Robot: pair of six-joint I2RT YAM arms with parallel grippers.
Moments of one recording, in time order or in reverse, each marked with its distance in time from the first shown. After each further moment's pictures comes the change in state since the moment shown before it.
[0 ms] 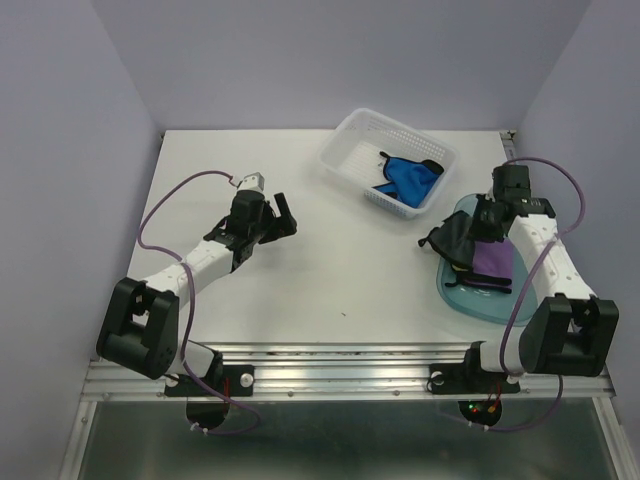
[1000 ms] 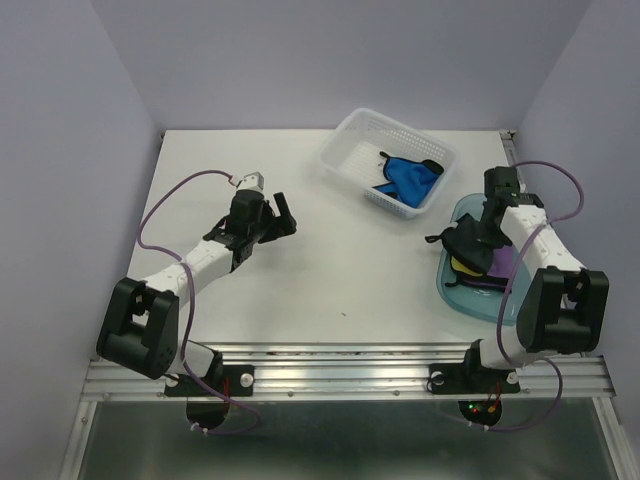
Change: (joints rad) left arm 0.004 0.000 0.000 0.006 0.002 0.007; right arm 0.000 0.122 -0.002 -0.002 0.341 0.002
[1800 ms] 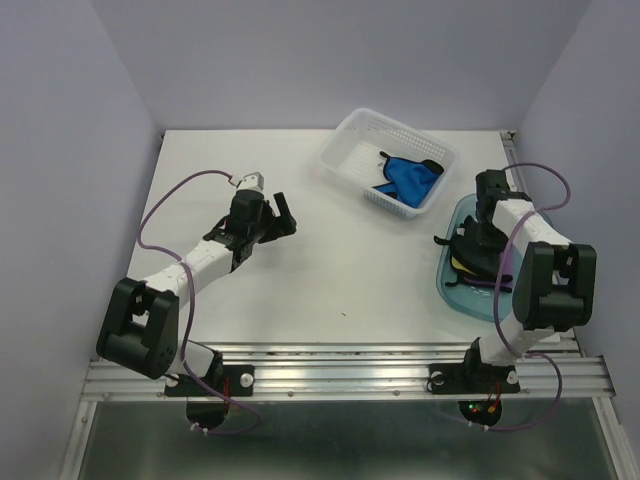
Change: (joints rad) left arm 0.000 0.000 0.000 0.000 -0.001 0.000; right arm 0.000 0.165 0.002 0.047 0.143 -0.079
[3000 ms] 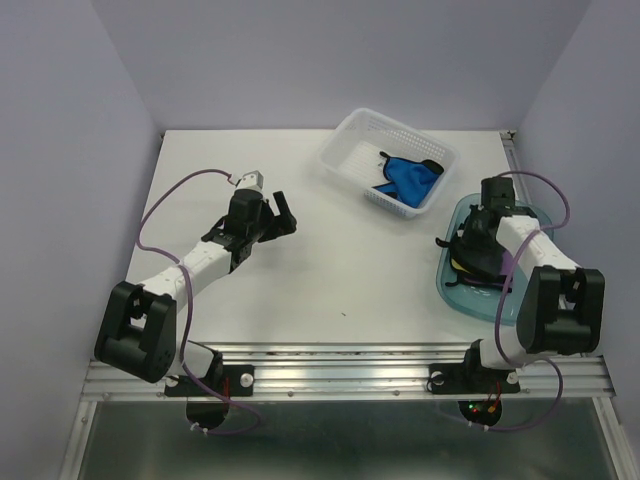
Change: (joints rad) left arm 0.000 -0.021 0.000 0.001 0.009 0.000; right arm 0.000 -0.153 -0.123 0.167 -0.406 0.106
